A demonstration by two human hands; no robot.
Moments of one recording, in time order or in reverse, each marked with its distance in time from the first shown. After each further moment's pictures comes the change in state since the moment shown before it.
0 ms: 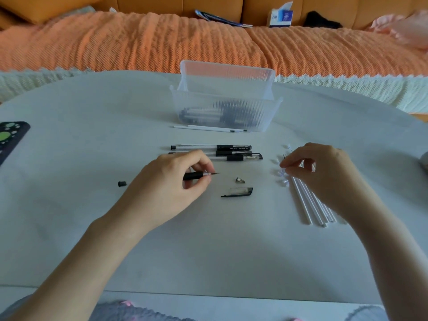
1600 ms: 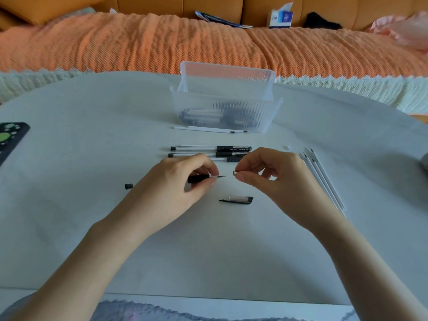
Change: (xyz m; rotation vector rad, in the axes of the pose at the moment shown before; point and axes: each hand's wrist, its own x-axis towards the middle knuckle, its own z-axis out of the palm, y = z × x) left_hand 0.000 0.005 0.000 -0.024 -0.050 0.029; right_hand -0.011 -0.044 0.028 0.434 -0.133 -0.152
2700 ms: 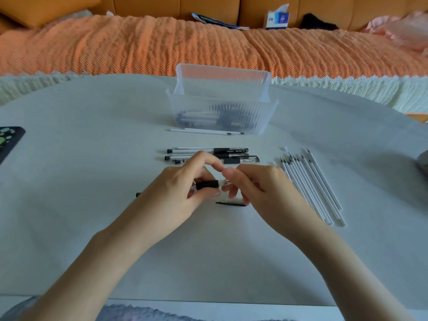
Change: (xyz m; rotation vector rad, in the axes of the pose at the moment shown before) left_hand -0.002 0.007 0.007 -0.121 -0.054 0.049; right_hand -0.005 -0.010 0.015 -0.030 -0.074 0.025
